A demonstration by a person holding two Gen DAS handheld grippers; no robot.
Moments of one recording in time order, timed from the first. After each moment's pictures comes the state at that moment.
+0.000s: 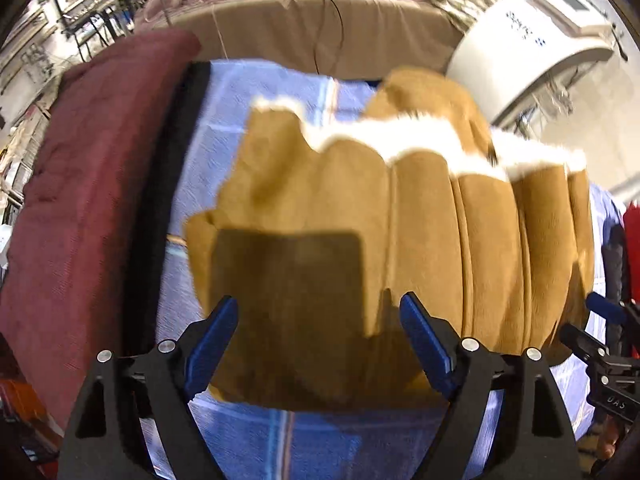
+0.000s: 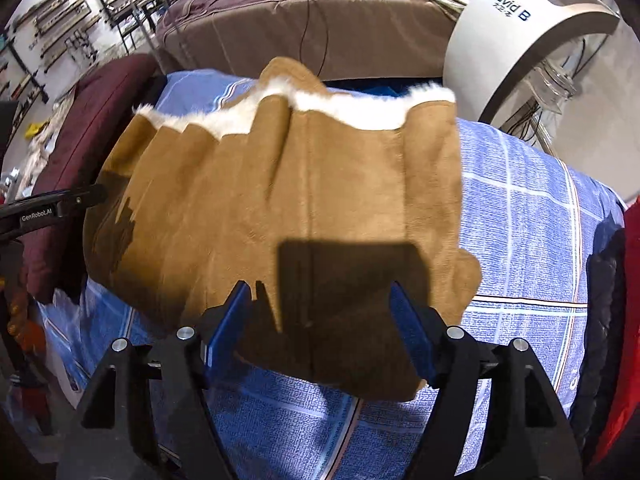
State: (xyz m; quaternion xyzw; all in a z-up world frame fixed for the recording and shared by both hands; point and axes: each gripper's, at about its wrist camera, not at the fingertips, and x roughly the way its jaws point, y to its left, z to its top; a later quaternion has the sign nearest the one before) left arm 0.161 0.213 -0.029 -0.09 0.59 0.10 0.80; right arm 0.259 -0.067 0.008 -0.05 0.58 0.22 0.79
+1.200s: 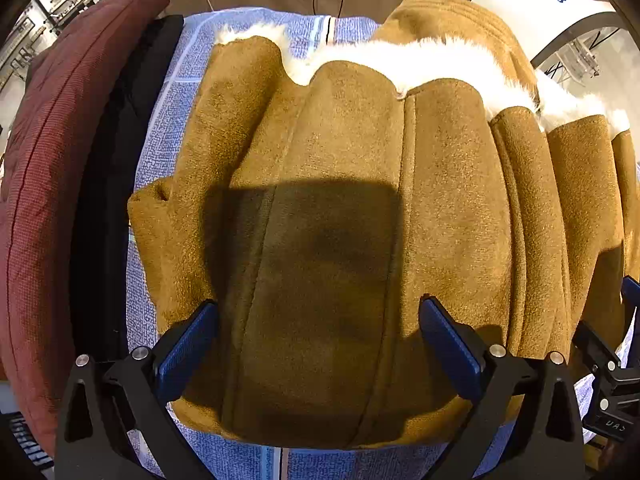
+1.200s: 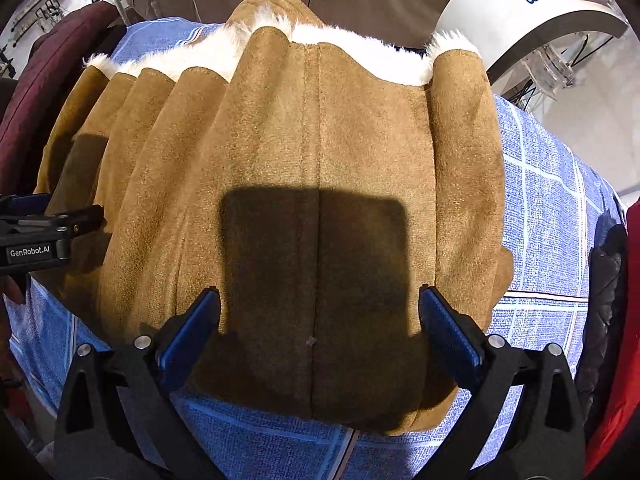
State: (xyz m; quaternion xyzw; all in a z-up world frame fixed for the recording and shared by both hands) left arm 0.188 0.213 -0.096 -0.07 0.63 0.11 0.77; right arm 0.264 -0.033 -0.056 -0.11 0.61 0.15 0.77
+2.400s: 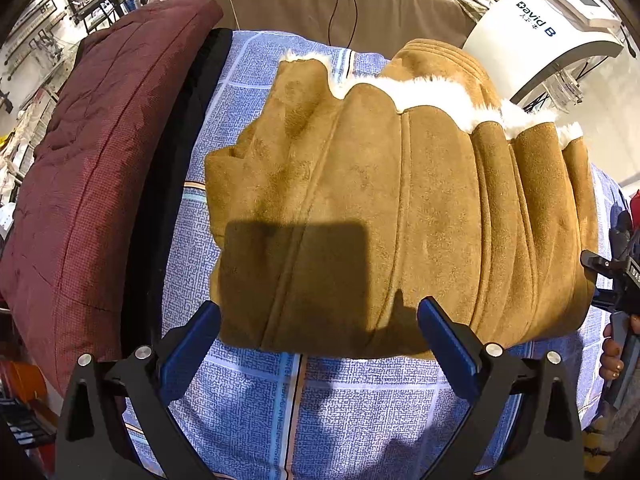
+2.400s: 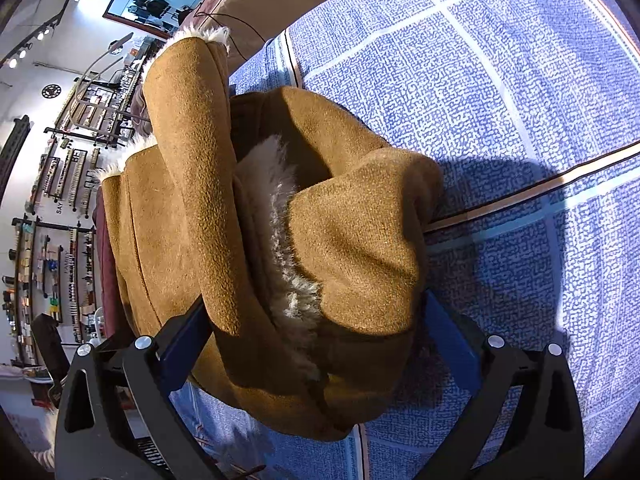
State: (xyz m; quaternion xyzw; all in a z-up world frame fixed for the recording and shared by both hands) left arm 0.111 0.221 -0.031 -0.09 0.59 0.12 0.79; right arm 0.299 -0.212 -0.124 0.28 0.64 0.21 0.69
